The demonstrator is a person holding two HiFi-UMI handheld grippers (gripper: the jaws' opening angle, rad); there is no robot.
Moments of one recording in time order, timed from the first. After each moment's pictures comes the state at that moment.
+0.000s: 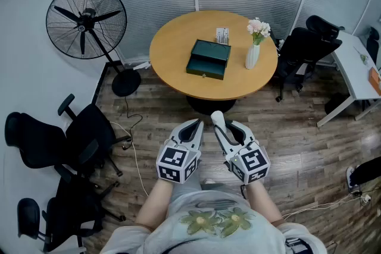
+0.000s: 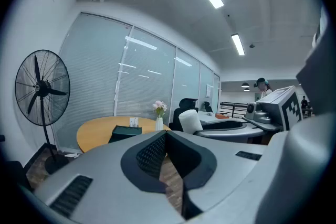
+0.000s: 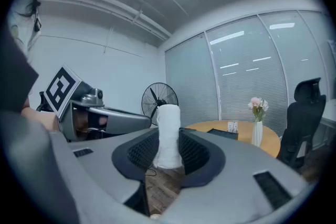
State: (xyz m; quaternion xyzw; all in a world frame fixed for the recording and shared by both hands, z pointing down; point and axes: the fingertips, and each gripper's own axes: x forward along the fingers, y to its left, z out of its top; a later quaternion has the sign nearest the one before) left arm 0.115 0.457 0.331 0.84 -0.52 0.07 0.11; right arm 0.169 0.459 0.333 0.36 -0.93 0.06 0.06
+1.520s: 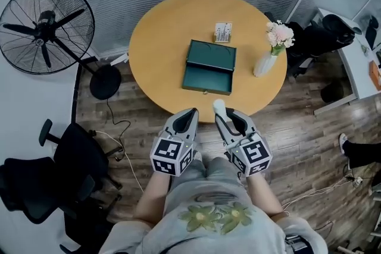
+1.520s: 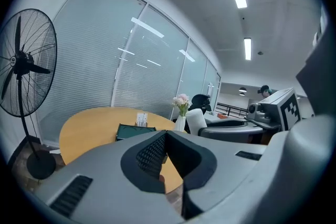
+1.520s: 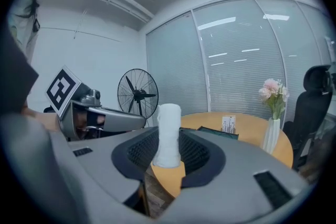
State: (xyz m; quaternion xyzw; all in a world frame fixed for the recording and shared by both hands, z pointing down) left arm -0.006 0.136 0.403 0.86 -0.47 0.07 0.18; right arm 0.063 0.143 0.398 0.42 -0.90 0.10 0.11
